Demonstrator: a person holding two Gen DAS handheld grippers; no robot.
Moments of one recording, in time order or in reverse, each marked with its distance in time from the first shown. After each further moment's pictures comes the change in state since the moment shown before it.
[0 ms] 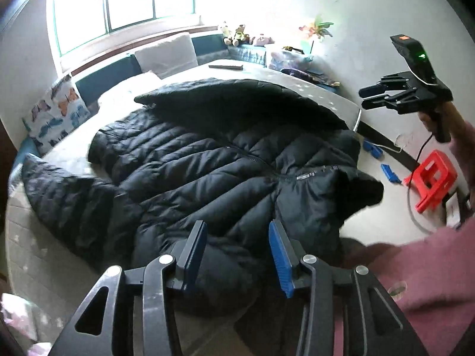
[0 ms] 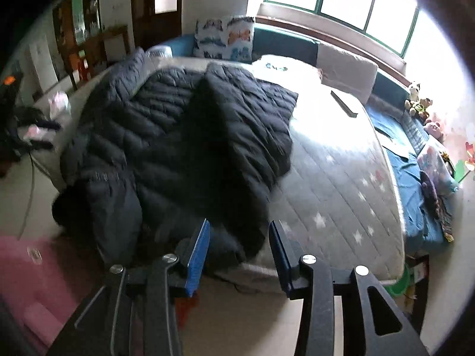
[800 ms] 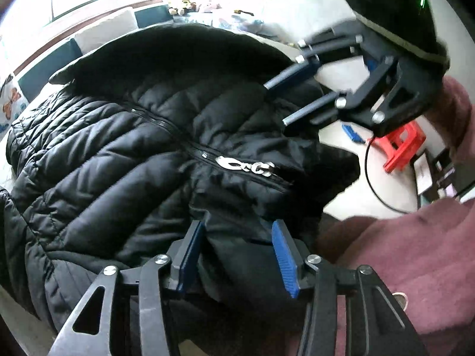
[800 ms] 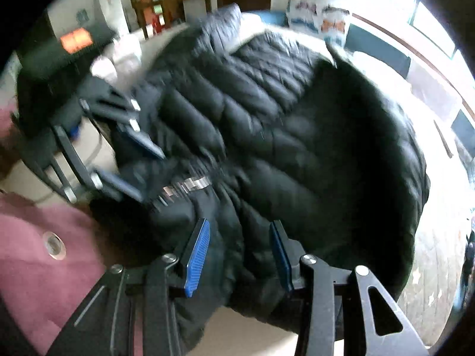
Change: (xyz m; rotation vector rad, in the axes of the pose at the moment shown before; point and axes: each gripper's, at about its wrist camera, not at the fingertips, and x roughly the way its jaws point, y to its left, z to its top) left arm 0.104 -0.059 -0.007 0.146 0.165 -0.192; right arm 0.071 0.118 -0.009 -0.286 0.092 0.273
